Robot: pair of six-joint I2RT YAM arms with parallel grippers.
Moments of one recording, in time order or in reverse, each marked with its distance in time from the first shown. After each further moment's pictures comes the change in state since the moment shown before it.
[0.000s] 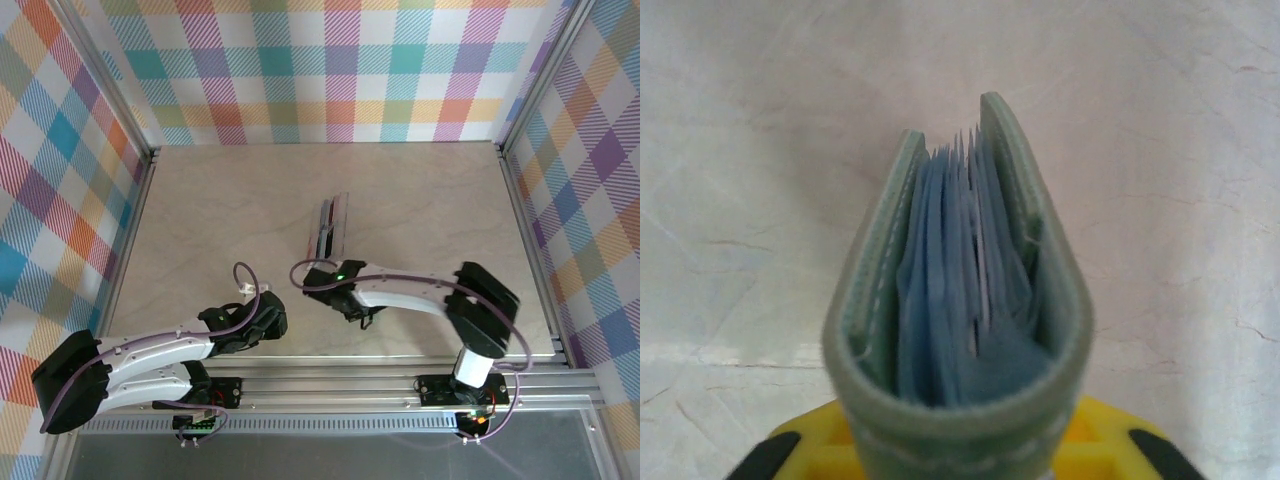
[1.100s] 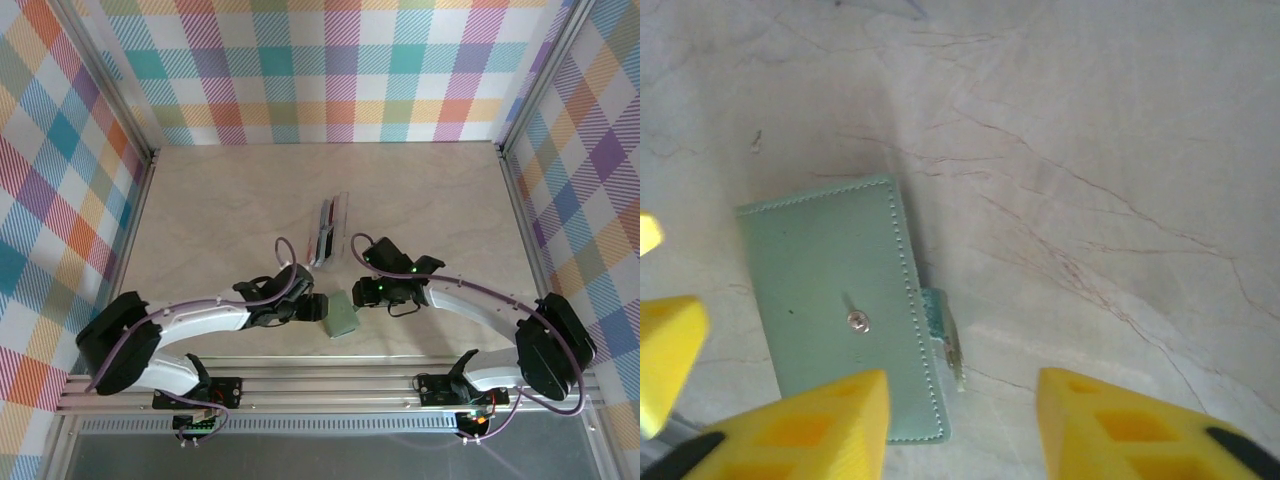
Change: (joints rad) left arm 0.013 0.363 0.280 0.164 0.239 0.161; right arm -0.361 -0.444 -0.380 0.506 -0.597 -0.229
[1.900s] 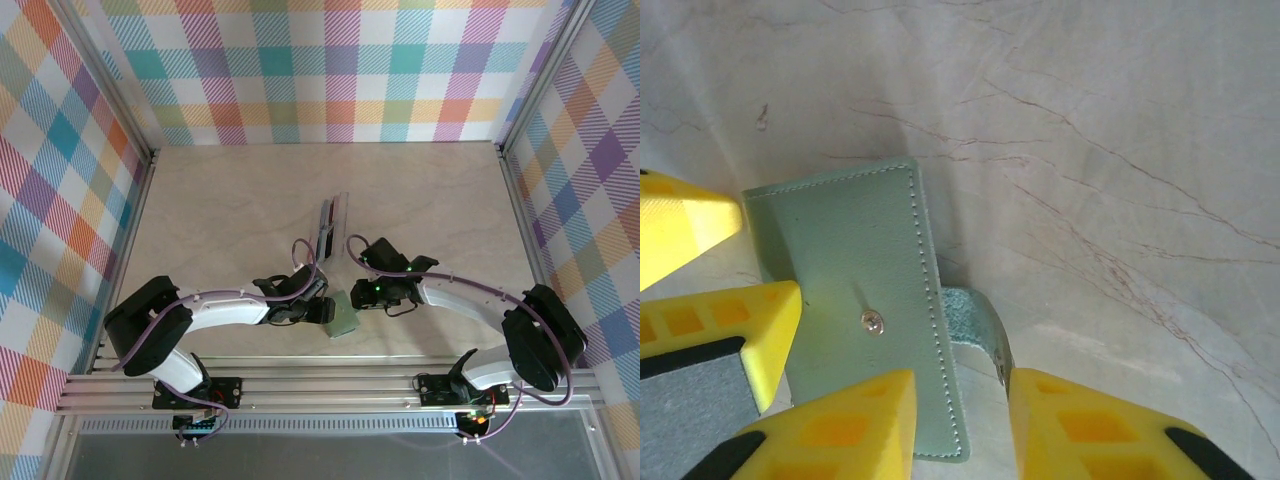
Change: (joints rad) left arm -0.020 0.138 0.058 0.008 0.003 0.035; right arm -0.019 0.055 -0.016 0.050 -0.072 -0.019
